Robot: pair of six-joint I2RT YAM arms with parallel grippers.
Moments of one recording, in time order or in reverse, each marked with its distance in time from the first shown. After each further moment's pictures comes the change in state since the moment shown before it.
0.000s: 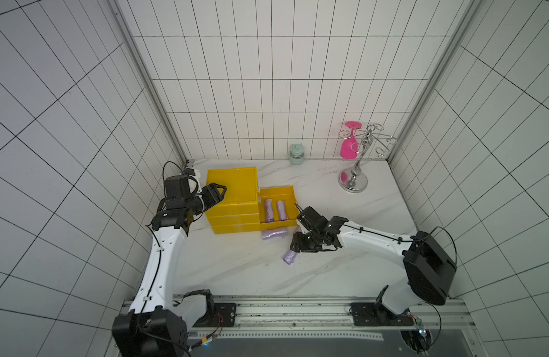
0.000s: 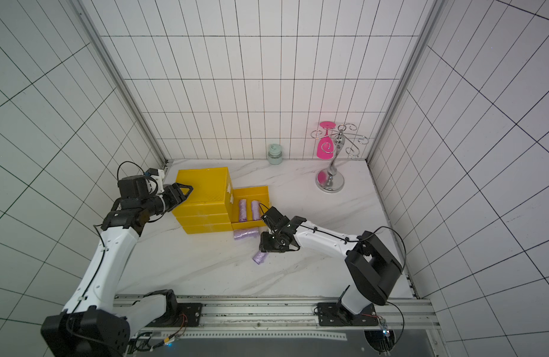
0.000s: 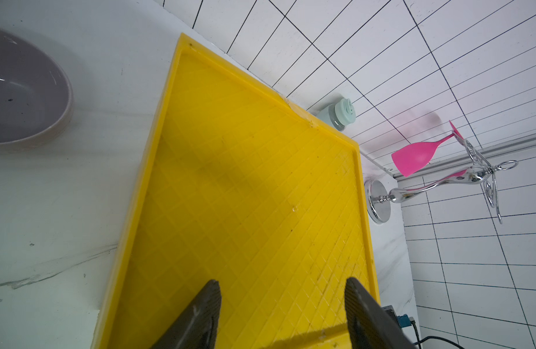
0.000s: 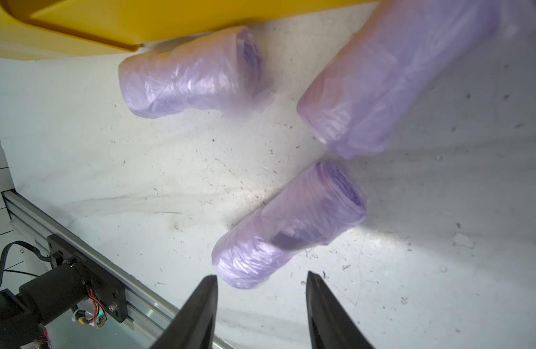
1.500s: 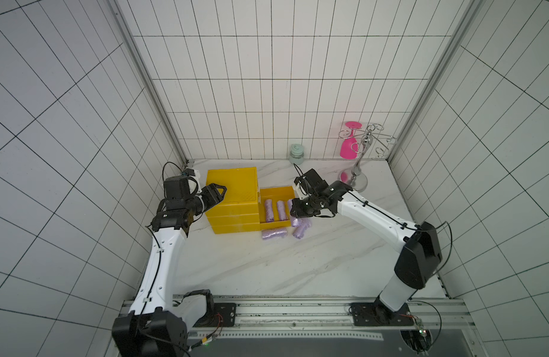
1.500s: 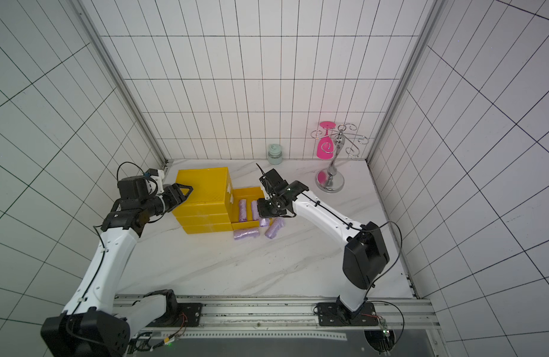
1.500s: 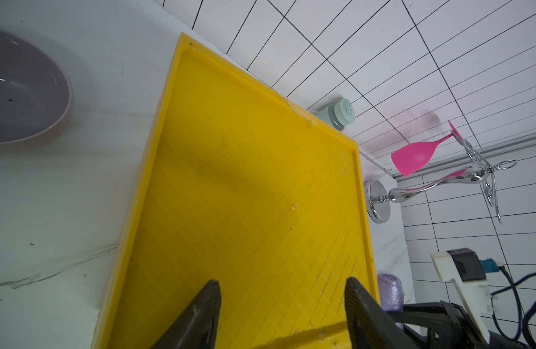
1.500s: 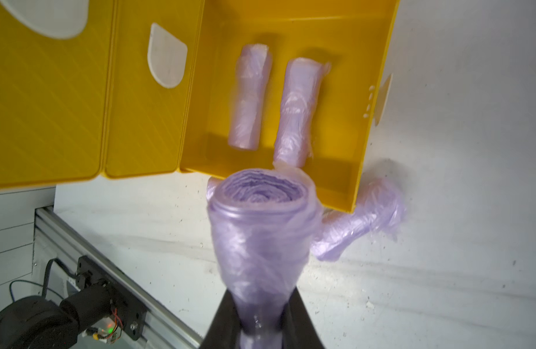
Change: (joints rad) left arm 0.000 -0.008 -0.008 0.004 0.002 0.000; right arm -0.153 0.183 0.593 -0.339 0.047 -0.308
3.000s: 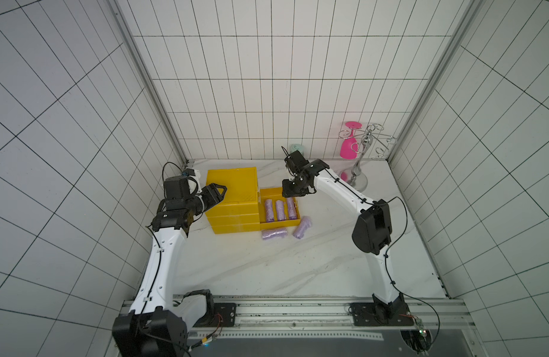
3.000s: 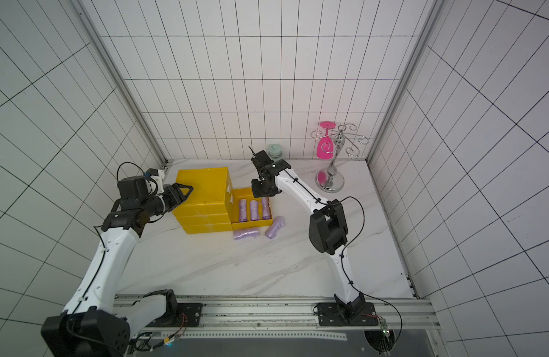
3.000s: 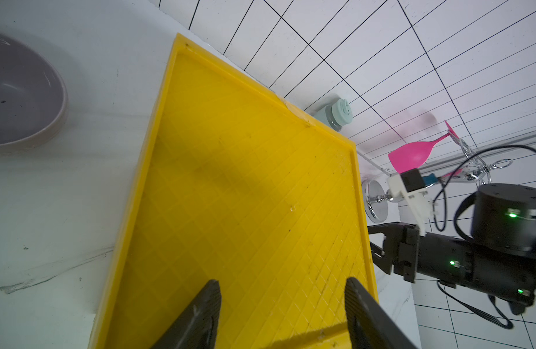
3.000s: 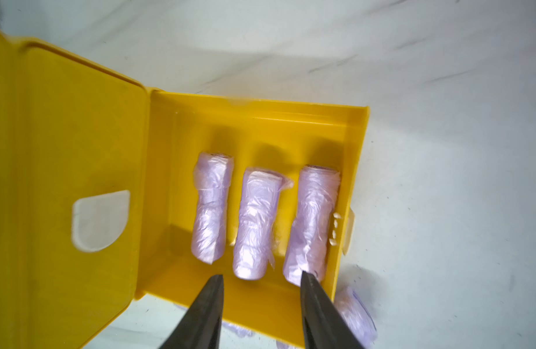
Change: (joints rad) left arm 0.004 0.002 -0.006 0.014 0.011 0.000; right arm -0.073 0.370 0.513 -0.165 0.063 -0.055
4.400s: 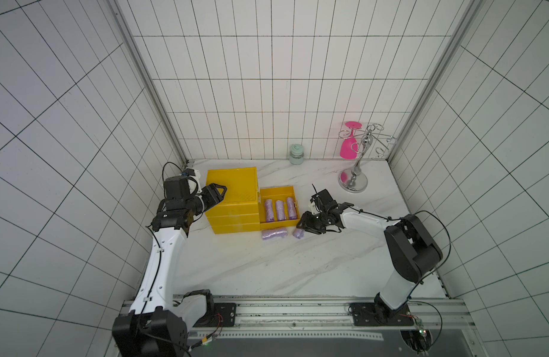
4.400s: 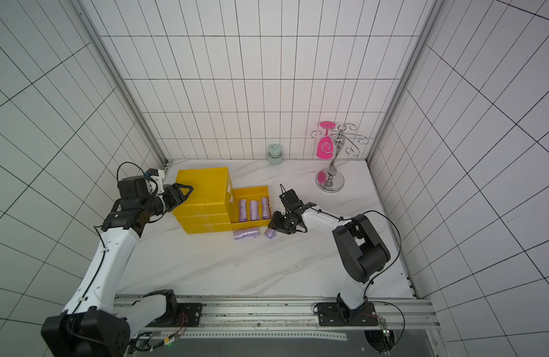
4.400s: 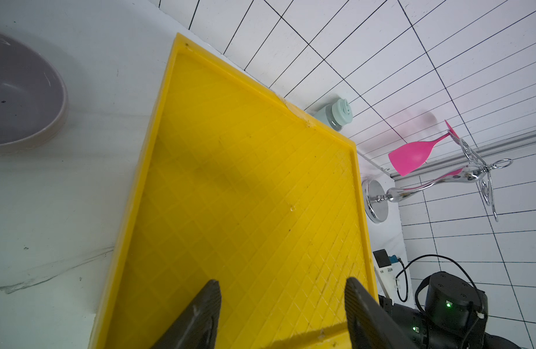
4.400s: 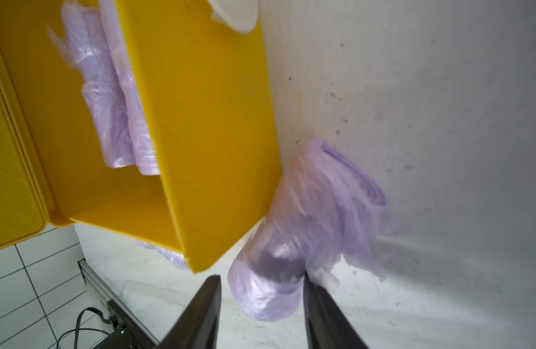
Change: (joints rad) left arm 0.000 0.000 0.000 -0.001 0.000 0.001; right arm -0.076 -0.388 -1.048 0.675 -0.268 0.322
